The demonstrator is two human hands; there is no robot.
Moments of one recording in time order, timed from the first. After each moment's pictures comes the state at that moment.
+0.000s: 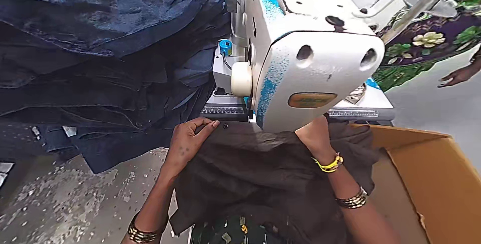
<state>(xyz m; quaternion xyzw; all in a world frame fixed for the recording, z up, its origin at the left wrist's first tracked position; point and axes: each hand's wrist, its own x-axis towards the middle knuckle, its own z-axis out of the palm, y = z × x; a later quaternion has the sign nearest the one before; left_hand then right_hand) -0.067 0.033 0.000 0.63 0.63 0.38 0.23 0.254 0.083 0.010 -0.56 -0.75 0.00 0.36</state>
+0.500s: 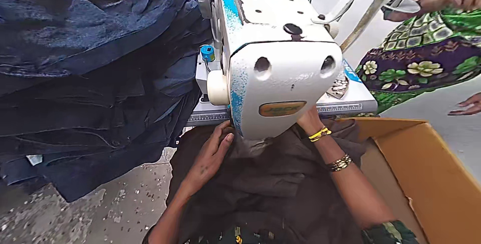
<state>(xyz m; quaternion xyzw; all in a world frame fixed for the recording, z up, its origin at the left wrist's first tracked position) -0.003 0.033 -0.013 0.68 0.50 0.38 0.39 0.295 0.139 -0.003 -0.57 -0.79 -0.06 0.21</state>
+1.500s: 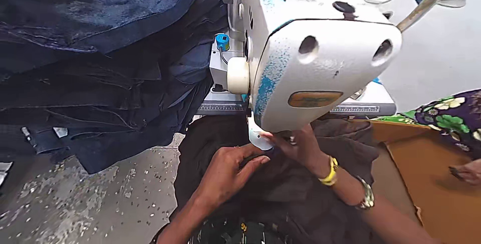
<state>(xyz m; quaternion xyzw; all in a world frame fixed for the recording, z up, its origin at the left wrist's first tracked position) 0.013 -0.007 0.012 0.75 0.42 0.41 0.30 0.226 0.059 0.014 -0.30 -0.85 0.08 0.42</state>
